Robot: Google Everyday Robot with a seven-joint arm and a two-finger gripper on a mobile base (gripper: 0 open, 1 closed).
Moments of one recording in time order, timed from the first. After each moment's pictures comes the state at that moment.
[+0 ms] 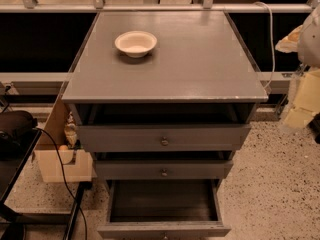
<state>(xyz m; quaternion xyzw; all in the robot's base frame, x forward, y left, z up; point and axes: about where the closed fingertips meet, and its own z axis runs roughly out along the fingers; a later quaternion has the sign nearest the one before) 0.438 -0.217 0.977 -0.60 0.78 -0.04 0.16</state>
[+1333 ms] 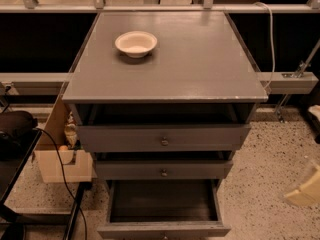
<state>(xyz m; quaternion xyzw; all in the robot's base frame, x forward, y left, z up) 0.365 -0.254 0.888 -0.49 0.83 -0.05 0.28</state>
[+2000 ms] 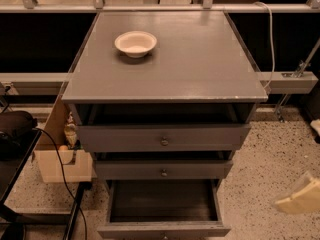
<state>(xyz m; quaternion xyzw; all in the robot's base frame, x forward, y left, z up) 0.357 -0.259 0.866 -0.44 0.85 -0.03 0.30</state>
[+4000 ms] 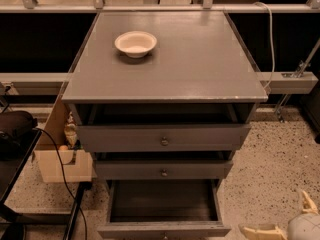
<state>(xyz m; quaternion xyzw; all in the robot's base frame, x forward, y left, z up) 0.340 -0.272 0.684 -0.22 0.87 0.04 0.44</state>
